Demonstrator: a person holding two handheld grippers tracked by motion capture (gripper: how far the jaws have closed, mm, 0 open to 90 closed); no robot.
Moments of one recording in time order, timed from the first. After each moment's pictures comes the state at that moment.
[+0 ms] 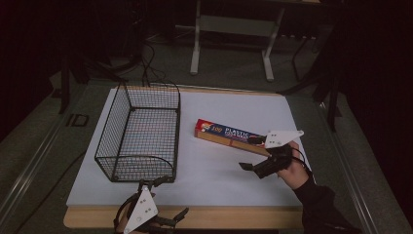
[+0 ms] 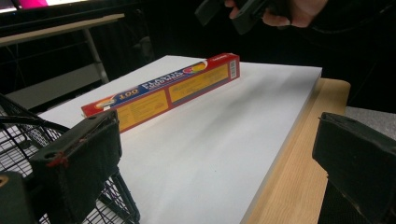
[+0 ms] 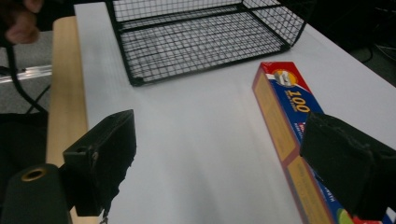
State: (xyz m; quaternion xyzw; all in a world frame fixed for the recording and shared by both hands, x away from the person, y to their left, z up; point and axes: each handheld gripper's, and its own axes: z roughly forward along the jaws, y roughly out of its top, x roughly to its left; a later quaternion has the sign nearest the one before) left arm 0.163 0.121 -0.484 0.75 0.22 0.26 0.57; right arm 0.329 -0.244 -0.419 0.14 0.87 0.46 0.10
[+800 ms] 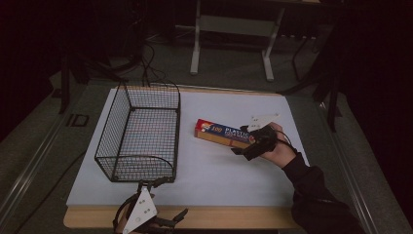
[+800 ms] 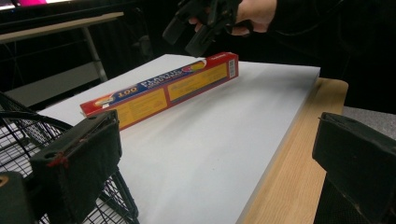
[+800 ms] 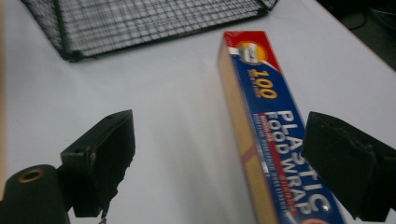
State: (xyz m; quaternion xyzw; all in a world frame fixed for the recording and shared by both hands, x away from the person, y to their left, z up) left arm 0.161 0.122 -0.484 0.75 0.22 0.25 0.57; right arm 0.390 -0.220 -0.437 0.15 0.90 0.38 0.12
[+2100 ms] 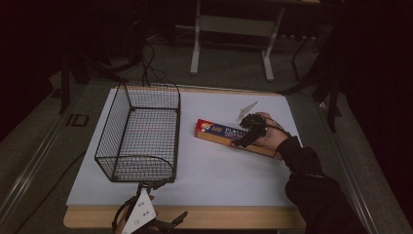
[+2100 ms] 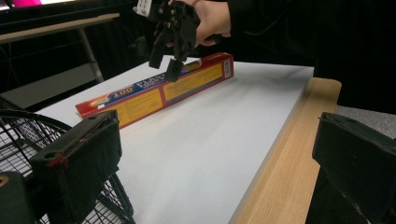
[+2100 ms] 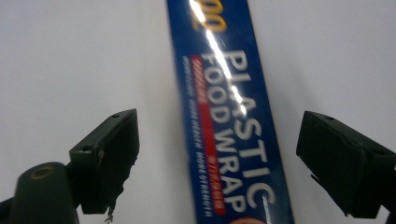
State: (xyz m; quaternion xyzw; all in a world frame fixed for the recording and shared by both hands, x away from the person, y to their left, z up) left arm 0.157 0.123 -0.485 0.75 0.21 0.25 0.57; right arm 0.461 -0.209 -0.471 0.18 0.95 0.23 0.09
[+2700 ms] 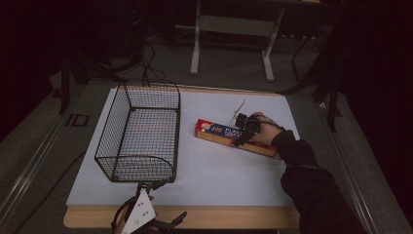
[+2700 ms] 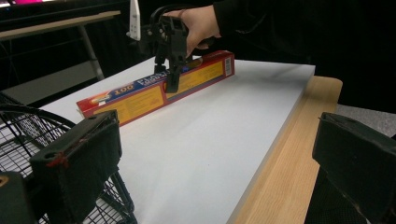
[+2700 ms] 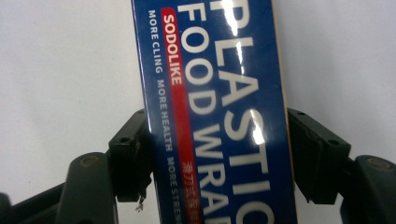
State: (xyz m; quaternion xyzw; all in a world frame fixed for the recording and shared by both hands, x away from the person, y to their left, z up) left arm 0.156 0.125 -0.485 0.75 0.22 0.25 0.57; right arm 0.488 -0.195 -0.493 0.18 0.97 0.13 0.03
